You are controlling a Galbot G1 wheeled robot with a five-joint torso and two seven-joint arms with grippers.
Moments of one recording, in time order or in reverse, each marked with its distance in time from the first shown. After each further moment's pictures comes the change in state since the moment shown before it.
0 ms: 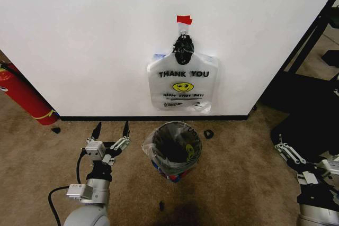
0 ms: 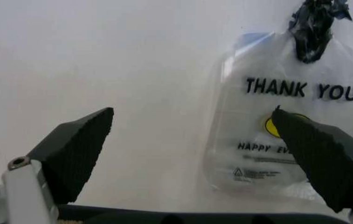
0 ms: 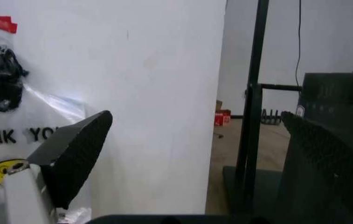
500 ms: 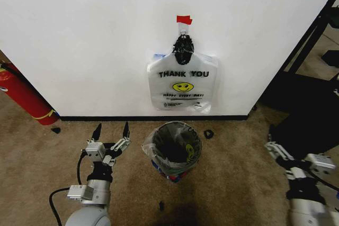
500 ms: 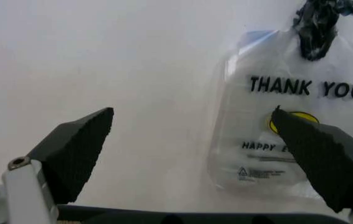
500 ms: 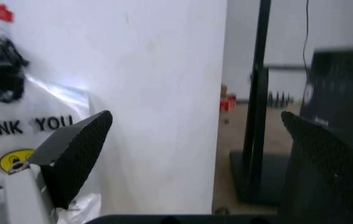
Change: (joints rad) left arm -0.007 0.001 -0.009 0.012 0.003 0.000 0.004; right arm -0.015 -0.036 0.001 0.000 0.043 -0.020 0.005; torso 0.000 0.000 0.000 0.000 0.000
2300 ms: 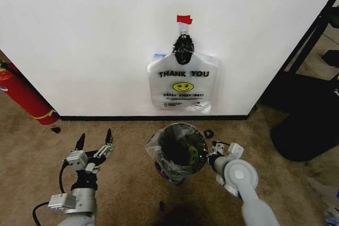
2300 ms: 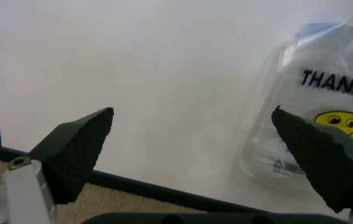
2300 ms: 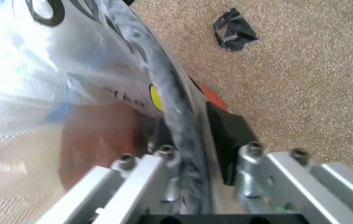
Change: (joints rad) left arm 0.099 -0.027 -0.109 0.016 -0.140 -0.050 0.009; right arm 0.693 -0.122 -0.417 -0.479 1.030 -0.998 0.636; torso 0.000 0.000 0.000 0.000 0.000
